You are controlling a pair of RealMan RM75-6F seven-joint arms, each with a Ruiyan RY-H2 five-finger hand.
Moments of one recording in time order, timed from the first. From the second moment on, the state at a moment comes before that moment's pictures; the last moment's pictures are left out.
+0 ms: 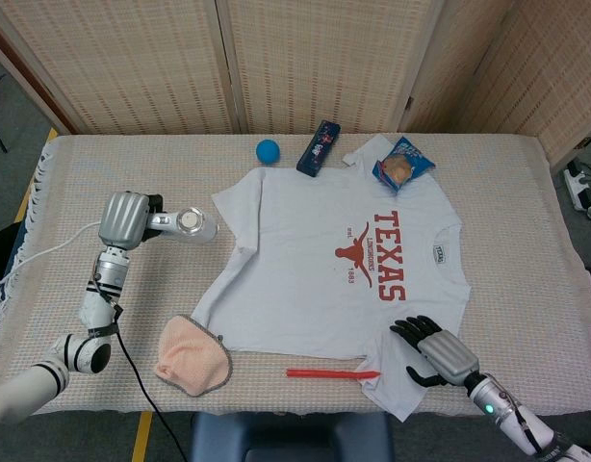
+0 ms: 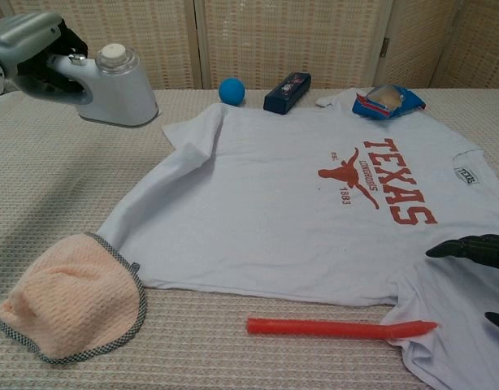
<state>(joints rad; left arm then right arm) -0.76 -1.60 -0.32 -0.91 1.26 1.08 0.01 0.39 -1.31 -0.15 -1.40 -1.68 1.00 0.15</state>
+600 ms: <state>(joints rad) -0.74 -1.56 -0.28 -1.23 1.33 1.15 0.03 0.40 -1.32 -0.17 -1.40 -1.68 1.00 0.15</state>
